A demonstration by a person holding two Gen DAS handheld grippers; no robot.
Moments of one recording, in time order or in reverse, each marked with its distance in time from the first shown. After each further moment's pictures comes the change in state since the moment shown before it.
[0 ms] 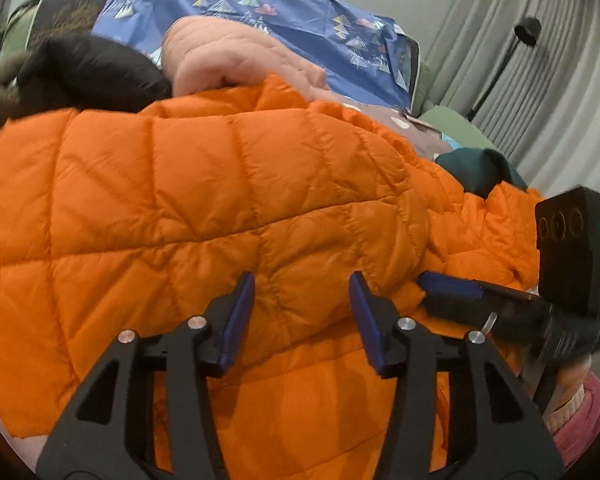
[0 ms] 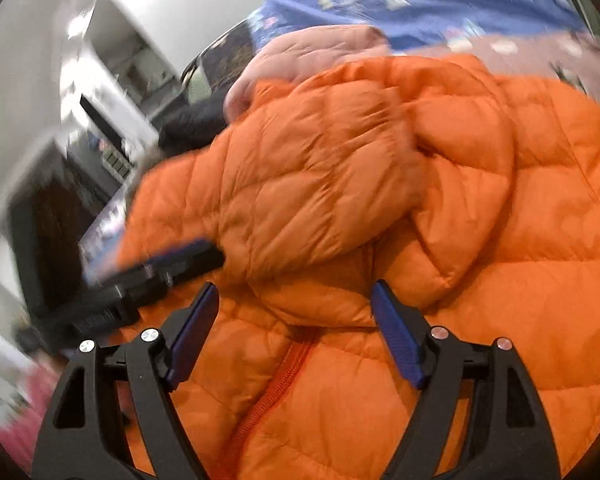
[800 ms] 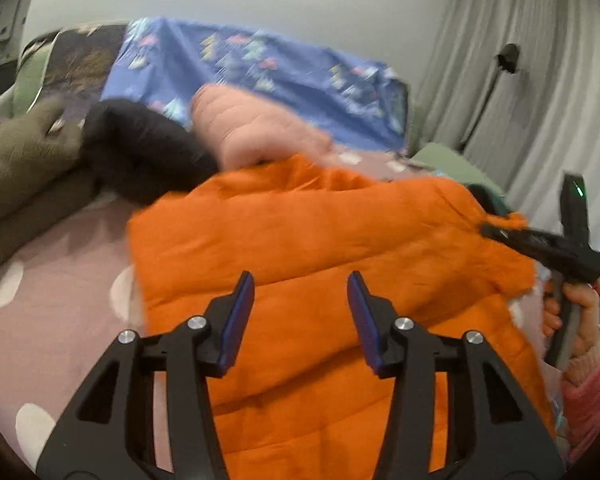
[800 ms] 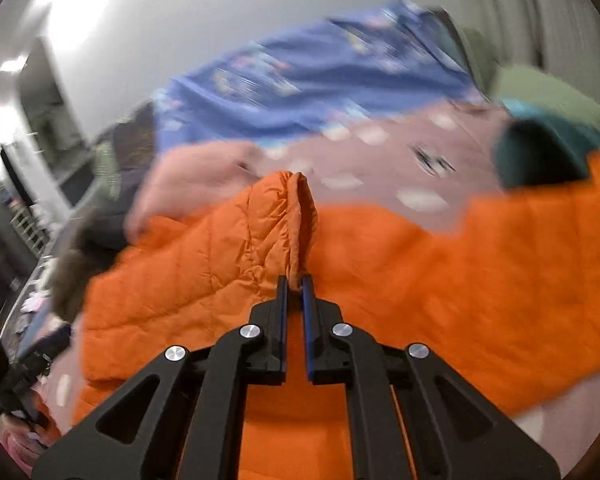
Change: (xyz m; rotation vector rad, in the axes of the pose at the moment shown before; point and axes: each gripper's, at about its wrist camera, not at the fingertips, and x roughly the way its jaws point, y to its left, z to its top) left arm -0.074 0.018 -0.005 0.044 -0.134 0.044; right arm -0.102 -0.020 0.003 0.058 -0.213 -0.450
